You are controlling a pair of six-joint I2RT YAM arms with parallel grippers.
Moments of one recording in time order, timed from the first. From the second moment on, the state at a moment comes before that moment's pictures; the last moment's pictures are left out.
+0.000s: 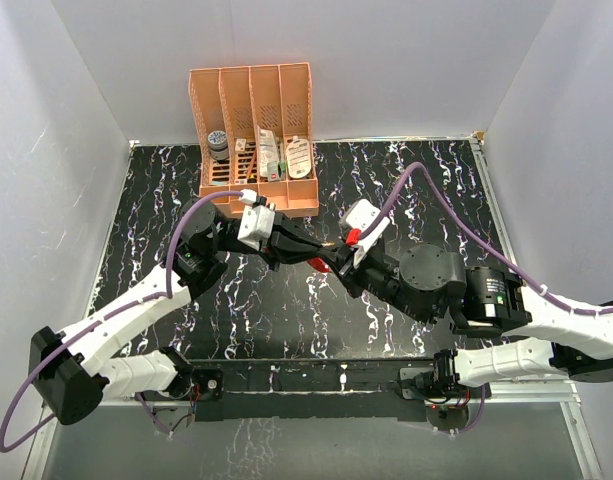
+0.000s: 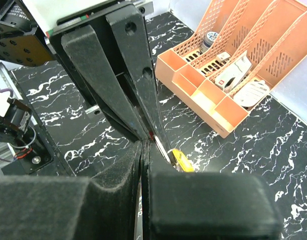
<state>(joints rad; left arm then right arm) -0.75 1.14 0.95 0.50 1.01 -0.06 1.44 1.01 1.40 -0.55 0.57 -0.02</state>
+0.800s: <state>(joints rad) -0.74 1.13 0.95 0.54 1.00 -0.11 1.45 0.99 1.36 -0.50 0.59 -0.03</state>
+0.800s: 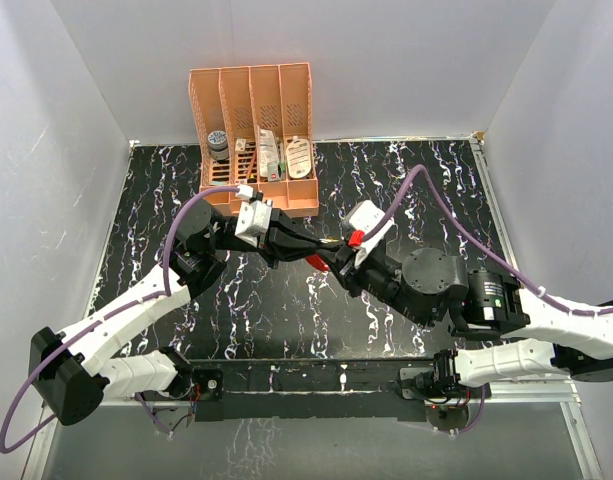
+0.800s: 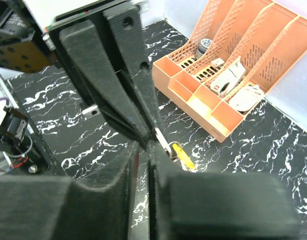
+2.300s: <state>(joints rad) -0.75 1.19 0.95 0.71 1.05 -0.21 1.45 0.92 1.35 -0.40 0.61 -0.13</state>
